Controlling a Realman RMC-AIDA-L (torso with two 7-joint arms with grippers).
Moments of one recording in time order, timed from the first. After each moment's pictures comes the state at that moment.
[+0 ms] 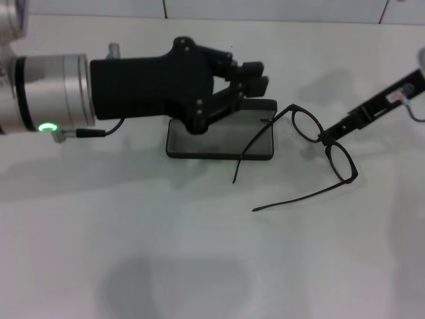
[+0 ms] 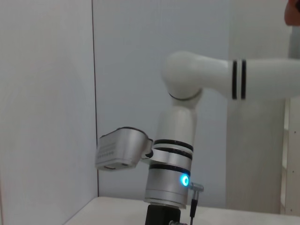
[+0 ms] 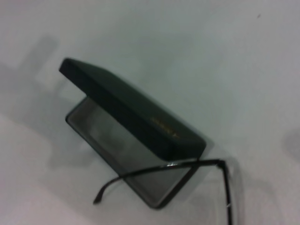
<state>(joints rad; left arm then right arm) -0.35 -2.09 1.24 1.20 1.50 1.51 -1.53 0.98 2.00 -0.89 -0.75 -2.60 -1.51 2.32</state>
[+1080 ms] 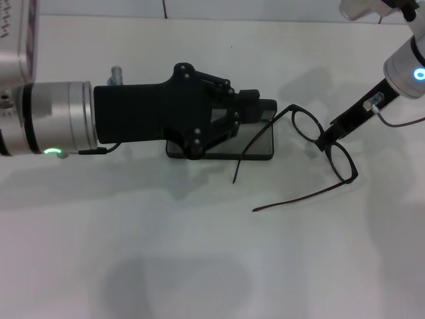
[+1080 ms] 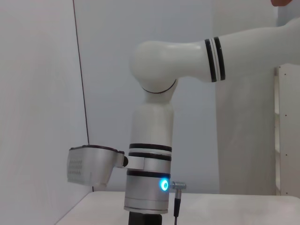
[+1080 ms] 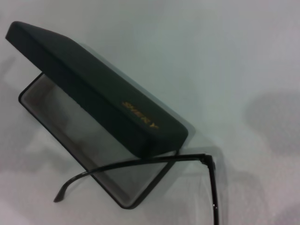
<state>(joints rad) -0.35 -2.09 1.25 1.12 1.51 1.52 -1.38 1.09 2.02 -0.93 -0.57 -2.73 -1.35 2.39</state>
